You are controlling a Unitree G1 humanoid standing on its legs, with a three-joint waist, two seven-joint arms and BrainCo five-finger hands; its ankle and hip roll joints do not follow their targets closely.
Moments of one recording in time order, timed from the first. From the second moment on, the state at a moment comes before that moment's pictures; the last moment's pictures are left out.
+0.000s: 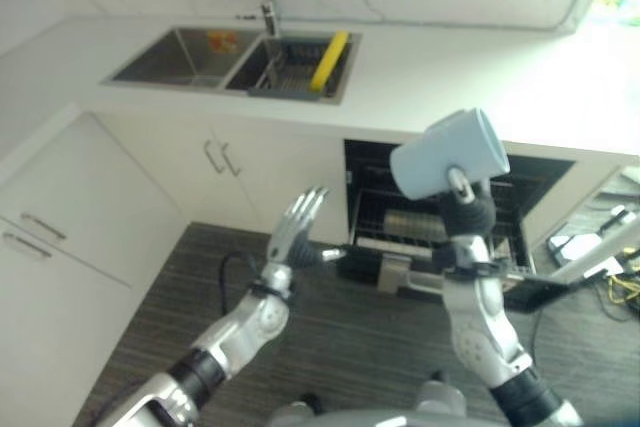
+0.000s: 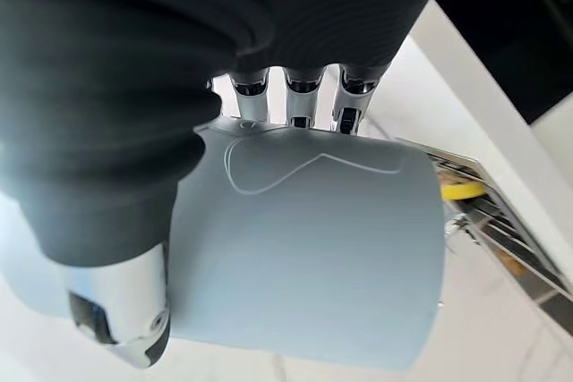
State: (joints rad) left arm -0.18 0.53 -0.64 0.24 0.49 -0.20 0.66; right arm -0.10 -0.26 0.42 -0.13 0.76 -0.52 -0.28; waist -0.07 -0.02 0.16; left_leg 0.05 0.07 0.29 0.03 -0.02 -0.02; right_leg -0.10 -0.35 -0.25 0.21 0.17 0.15
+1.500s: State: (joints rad) left arm -0.40 0.52 -0.75 0.32 0.53 -0.19 0.38; right arm -0.42 -0.61 0.07 0.33 0.52 -0.03 -0.25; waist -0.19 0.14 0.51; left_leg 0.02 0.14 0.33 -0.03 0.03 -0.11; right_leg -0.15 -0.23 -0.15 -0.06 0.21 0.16
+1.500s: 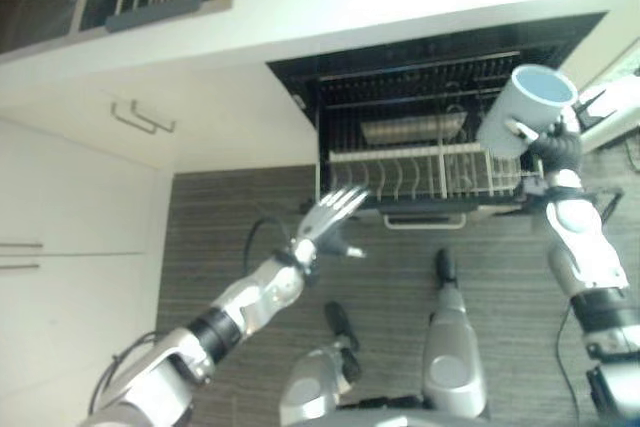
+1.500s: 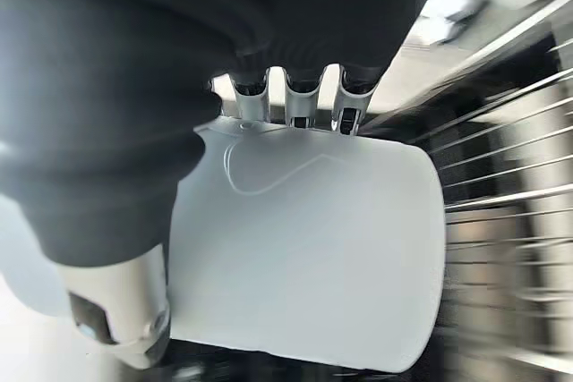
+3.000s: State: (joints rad) left arm -0.57 0.68 -0.98 0.20 0.62 -0.10 0.51; right arm -1.05 -0.69 0.20 1.18 0.49 0.21 -0.08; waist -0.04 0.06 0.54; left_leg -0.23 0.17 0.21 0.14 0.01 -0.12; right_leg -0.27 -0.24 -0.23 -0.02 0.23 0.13
